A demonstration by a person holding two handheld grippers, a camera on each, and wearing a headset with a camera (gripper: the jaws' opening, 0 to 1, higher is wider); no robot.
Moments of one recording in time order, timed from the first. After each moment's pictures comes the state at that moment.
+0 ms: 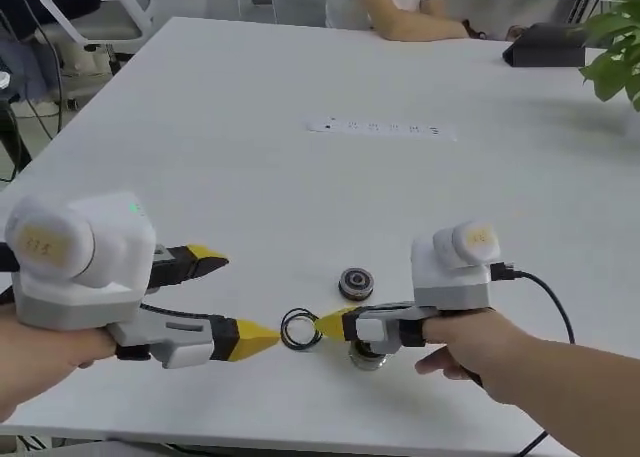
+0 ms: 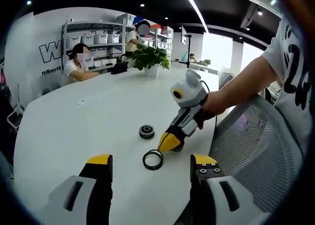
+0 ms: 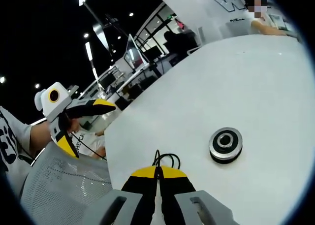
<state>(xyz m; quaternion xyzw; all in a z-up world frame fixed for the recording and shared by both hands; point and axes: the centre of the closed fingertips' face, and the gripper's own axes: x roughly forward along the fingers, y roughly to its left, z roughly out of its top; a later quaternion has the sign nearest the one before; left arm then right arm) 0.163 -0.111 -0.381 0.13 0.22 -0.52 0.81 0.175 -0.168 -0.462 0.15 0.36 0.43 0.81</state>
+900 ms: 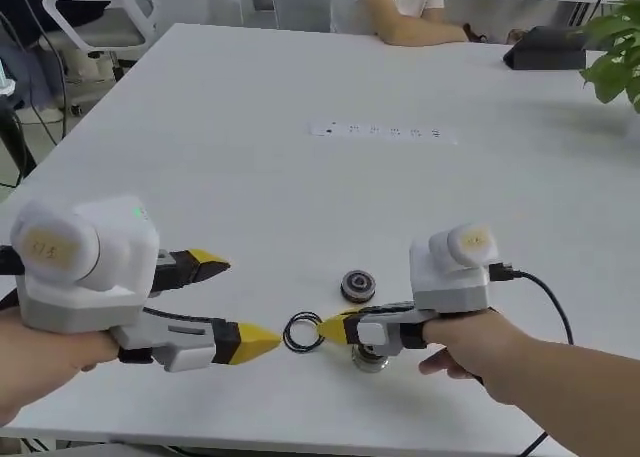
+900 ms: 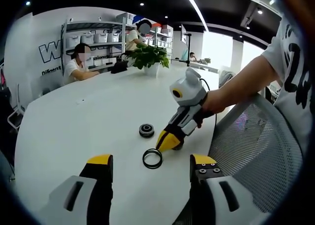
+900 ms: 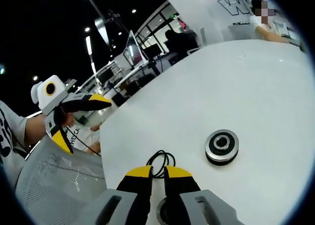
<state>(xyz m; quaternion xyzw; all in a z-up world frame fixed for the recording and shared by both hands) 0.161 -0.110 -0.381 0.13 0.23 -0.52 0.81 0.177 -0.172 -0.466 0.12 0.36 0.43 0.82</state>
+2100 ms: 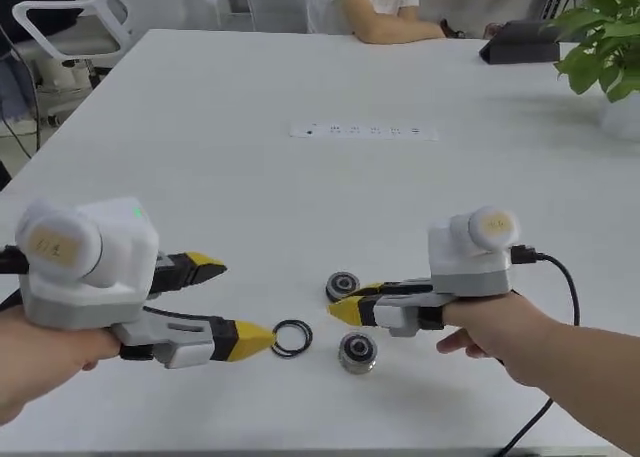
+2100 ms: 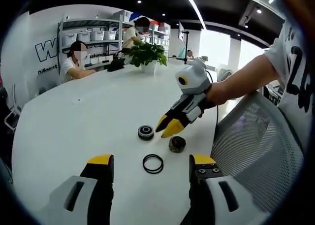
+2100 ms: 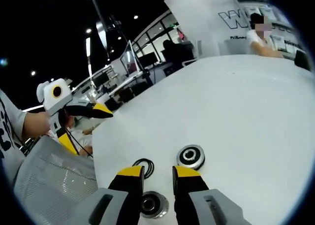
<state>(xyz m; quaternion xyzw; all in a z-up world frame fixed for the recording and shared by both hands) 0.173 -0.125 -0.384 0.13 0.24 -0.53 0.80 0.195 -0.216 -0.445 0.10 0.32 0.40 0.85</state>
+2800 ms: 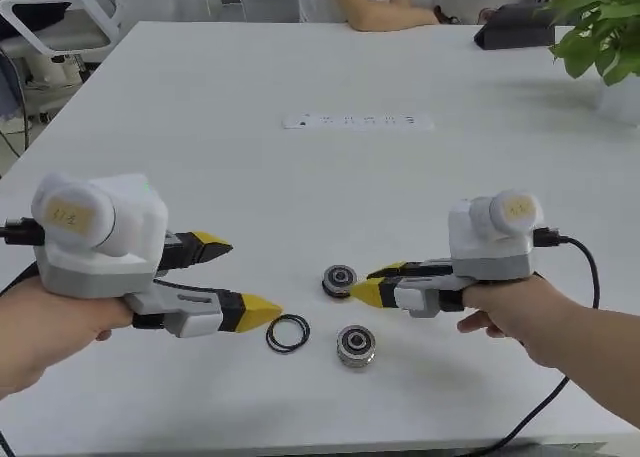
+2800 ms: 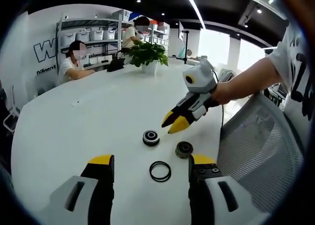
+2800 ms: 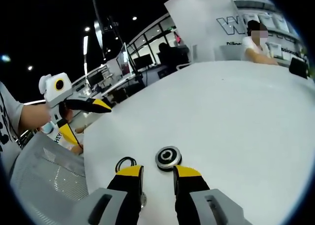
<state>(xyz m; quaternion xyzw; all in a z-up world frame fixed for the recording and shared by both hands) 0.197 -0.139 -0.385 0.14 0.24 -0.54 0.80 0.207 -0.245 -0.447 0.07 0.31 0.38 0.87</state>
